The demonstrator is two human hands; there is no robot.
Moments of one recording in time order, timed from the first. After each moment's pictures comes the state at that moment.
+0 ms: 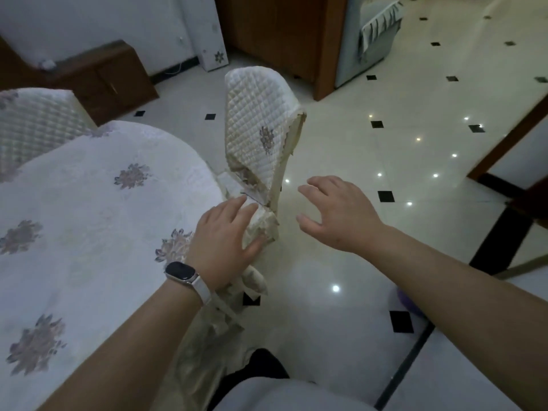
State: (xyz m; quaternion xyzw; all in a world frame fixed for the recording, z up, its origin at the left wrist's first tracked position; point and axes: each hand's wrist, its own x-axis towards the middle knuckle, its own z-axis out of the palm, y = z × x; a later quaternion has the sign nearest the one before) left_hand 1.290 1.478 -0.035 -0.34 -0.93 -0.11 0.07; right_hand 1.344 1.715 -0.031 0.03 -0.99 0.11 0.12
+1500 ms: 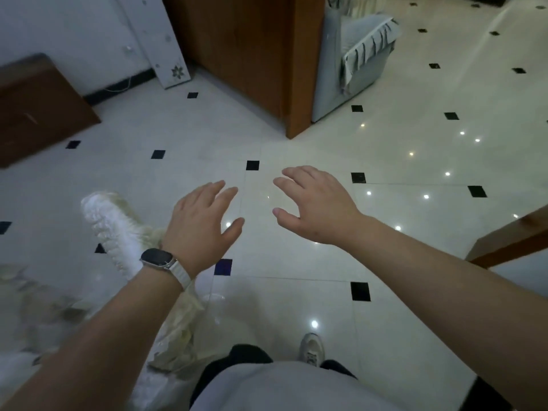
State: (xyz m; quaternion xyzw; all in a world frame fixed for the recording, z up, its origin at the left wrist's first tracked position) left_hand 0.740 1.993 -0.044 -0.30 -0.95 -0.09 0.08; right_hand 0.798 2.227 -0.033 0.08 -0.99 0.10 0.11
